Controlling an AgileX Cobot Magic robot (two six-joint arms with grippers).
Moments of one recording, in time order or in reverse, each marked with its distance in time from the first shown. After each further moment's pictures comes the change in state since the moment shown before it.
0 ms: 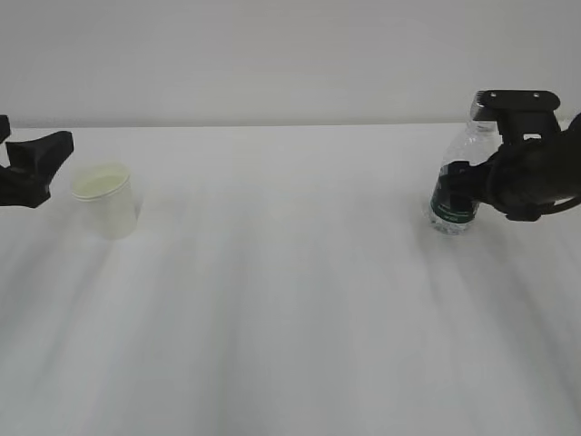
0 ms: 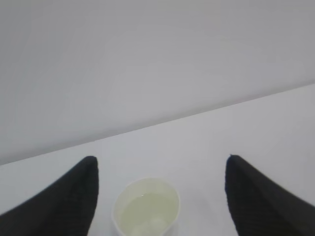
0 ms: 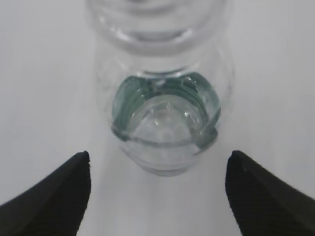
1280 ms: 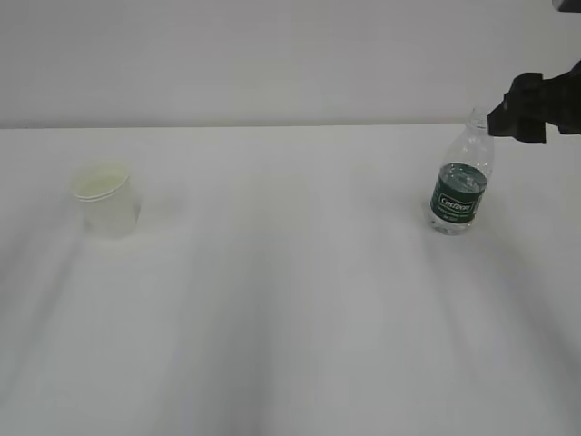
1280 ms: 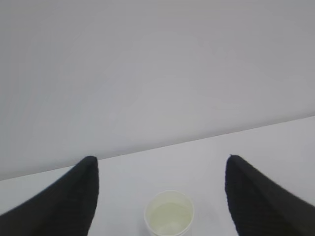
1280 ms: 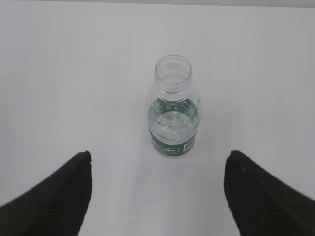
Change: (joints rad) left arm 0.000 -0.494 0.010 -0.002 0.446 -0.083; right arm 0.000 -0.431 0.002 -0.002 0.344 -0.014
